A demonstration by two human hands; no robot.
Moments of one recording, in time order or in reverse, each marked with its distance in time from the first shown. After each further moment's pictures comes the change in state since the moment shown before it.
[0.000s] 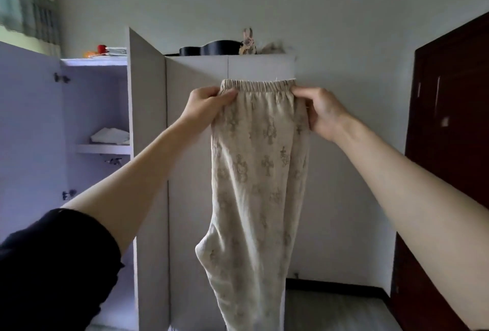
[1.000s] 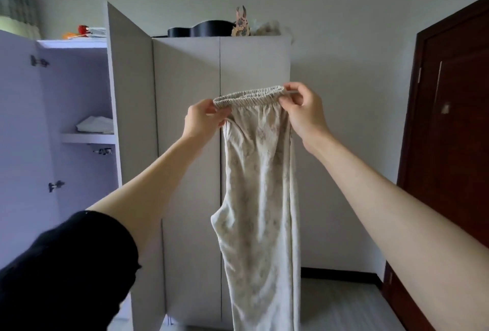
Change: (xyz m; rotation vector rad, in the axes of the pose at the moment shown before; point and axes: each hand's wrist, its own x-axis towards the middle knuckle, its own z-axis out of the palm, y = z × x) left_hand 0.029 -0.092 0.034 0.085 0.080 -0.073; right_hand 0.022 0.068 -0.010 -0.489 0.318 -0.399
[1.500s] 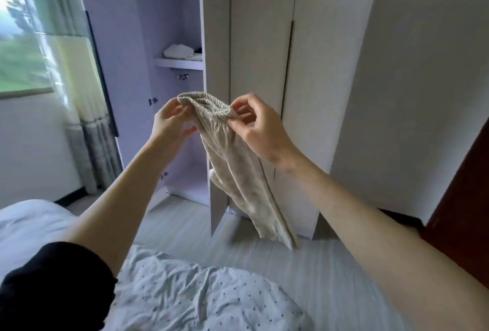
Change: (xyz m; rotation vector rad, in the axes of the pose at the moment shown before) left_hand -0.273 -0.005 -0.212 -0.325 0.186 -0.302; right_hand -0.291 -0.133 0.062 0.101 -0.606 0.068
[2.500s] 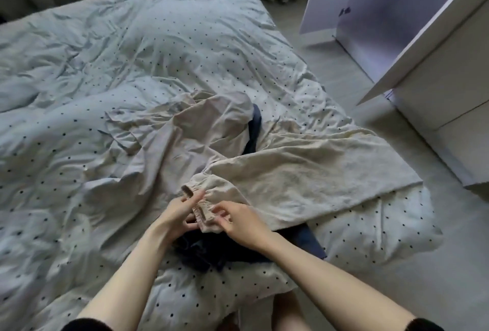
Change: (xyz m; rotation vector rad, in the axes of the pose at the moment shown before) left_hand -0.538 -0.175 -0.295 -0.097 0.929 -1.101; right_hand -0.446 0.064 0.349 0.058 -1.412 0.142
